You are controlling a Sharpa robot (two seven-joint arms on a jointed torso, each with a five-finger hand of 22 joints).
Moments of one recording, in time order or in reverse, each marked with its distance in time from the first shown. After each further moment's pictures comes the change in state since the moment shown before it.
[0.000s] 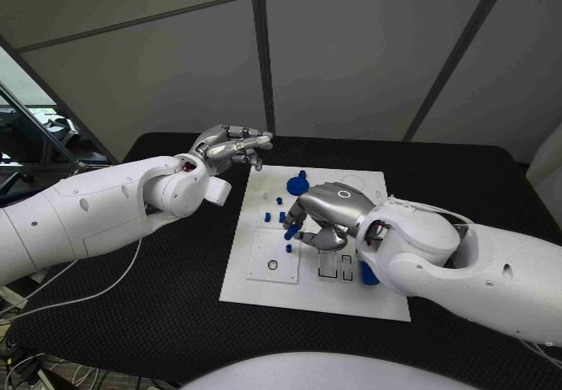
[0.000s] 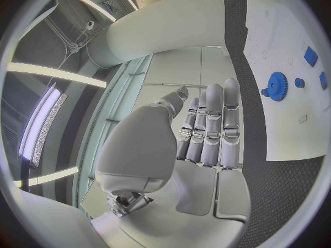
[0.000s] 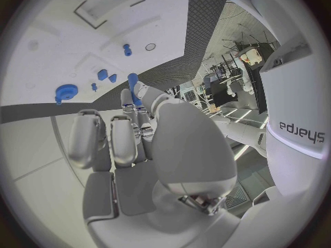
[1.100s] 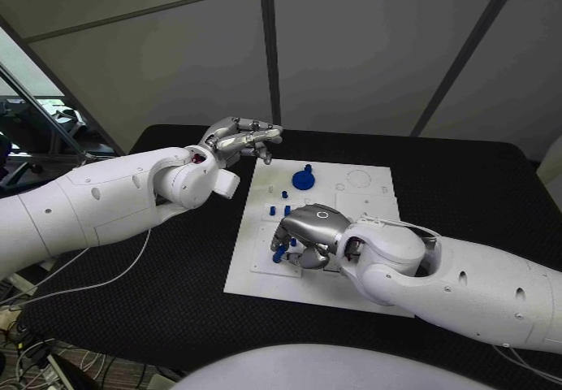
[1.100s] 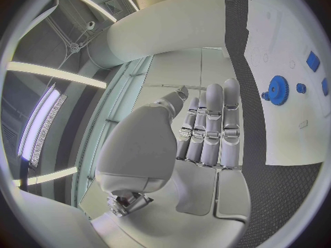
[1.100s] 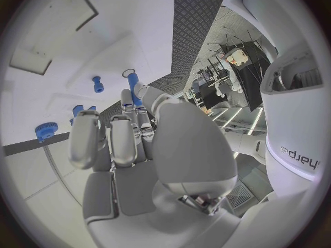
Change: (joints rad) left arm 0.000 0.008 0.000 0.000 0.000 0.003 -0.003; left_hand 0.000 0.000 0.000 0.000 0.000 0.000 0.000 0.000 0.000 0.000 0.000 0.000 0.000 0.000 0.000 0.000 -0.001 0.000 0.000 0.000 0.000 -0.001; right arm -0.041 0.107 -0.061 -0.110 0.009 0.019 0.066; right_hand -0.001 -0.003 0.006 0.000 0.009 0.000 0.004 -0.002 -0.001 0.000 0.000 -0.011 0.000 0.000 0.000 0.000 0.001 0.000 0.000 0.000 0.004 0.001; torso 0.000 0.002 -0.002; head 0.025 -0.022
